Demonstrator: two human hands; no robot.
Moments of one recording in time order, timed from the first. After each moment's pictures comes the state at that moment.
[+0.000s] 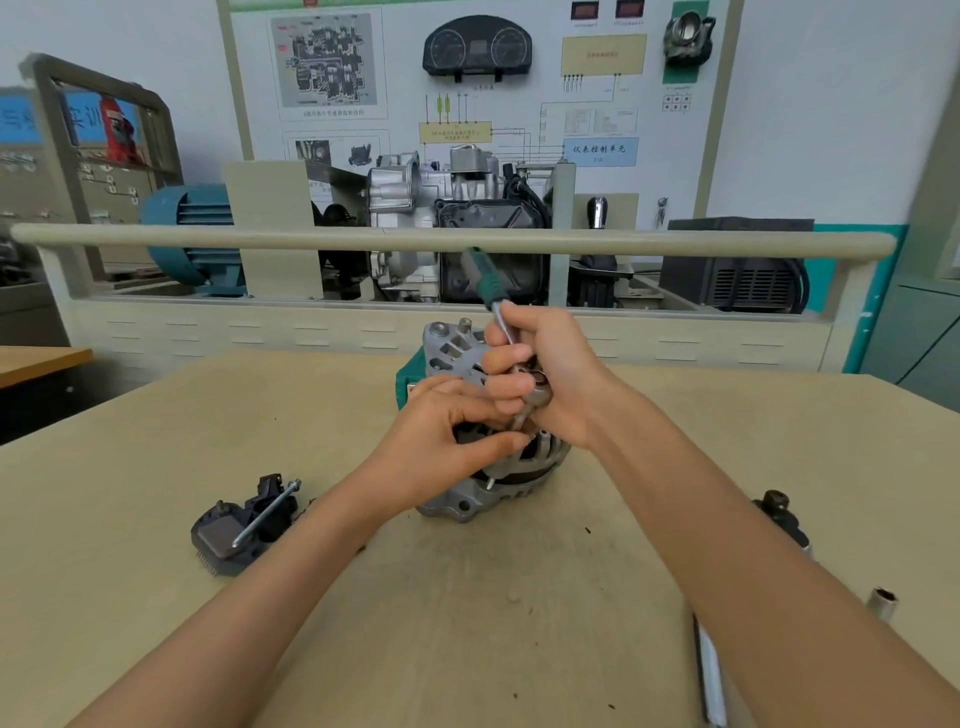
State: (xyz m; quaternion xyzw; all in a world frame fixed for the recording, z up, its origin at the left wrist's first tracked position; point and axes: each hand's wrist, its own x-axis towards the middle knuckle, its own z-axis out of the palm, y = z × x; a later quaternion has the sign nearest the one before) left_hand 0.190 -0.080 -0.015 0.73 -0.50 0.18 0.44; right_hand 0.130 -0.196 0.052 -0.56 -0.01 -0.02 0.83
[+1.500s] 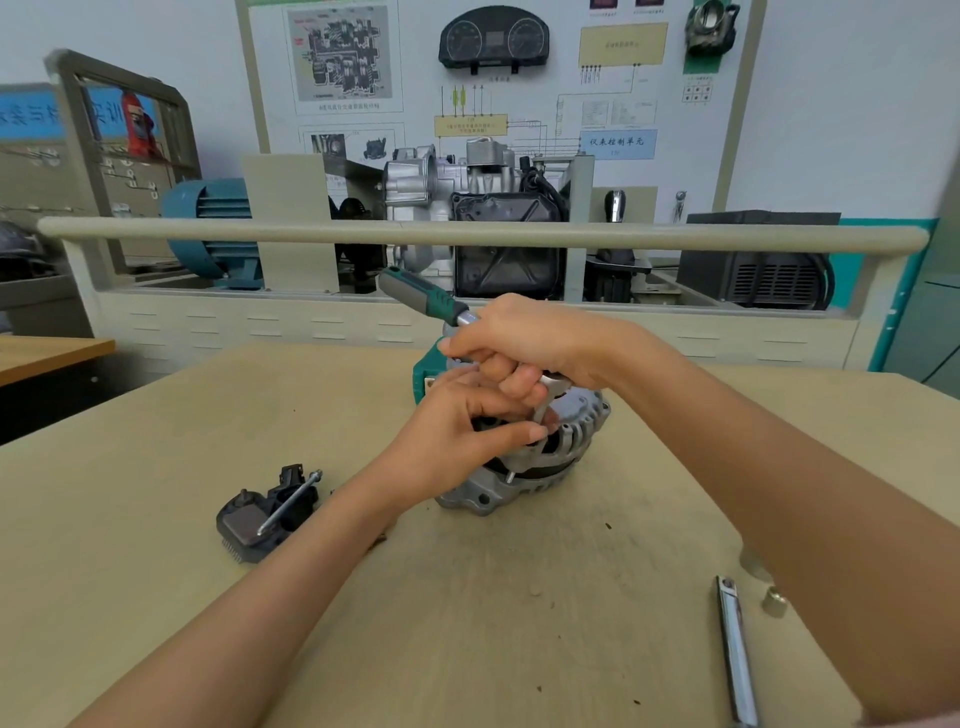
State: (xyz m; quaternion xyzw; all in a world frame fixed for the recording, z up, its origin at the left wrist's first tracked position) left_hand 0.186 -0.074 -0.009 0.69 -0.55 0.13 0.46; right_hand 0.140 -0.176 0.080 -0.90 -0.05 0.02 0.44
